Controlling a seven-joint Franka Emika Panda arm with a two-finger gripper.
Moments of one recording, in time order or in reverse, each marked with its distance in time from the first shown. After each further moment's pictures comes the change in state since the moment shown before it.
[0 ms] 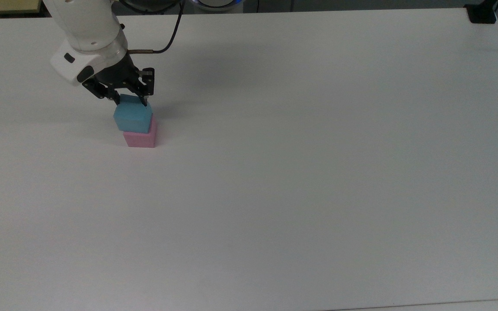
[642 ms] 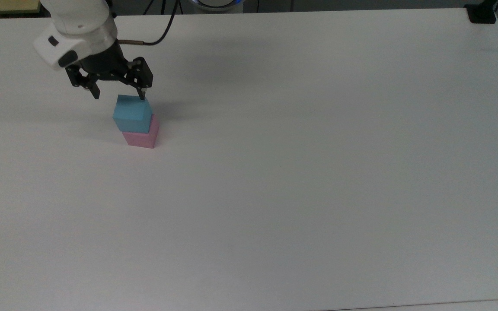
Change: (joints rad) arm -0.017 -0.035 0.001 0.038 -0.001 -0.006 0.062
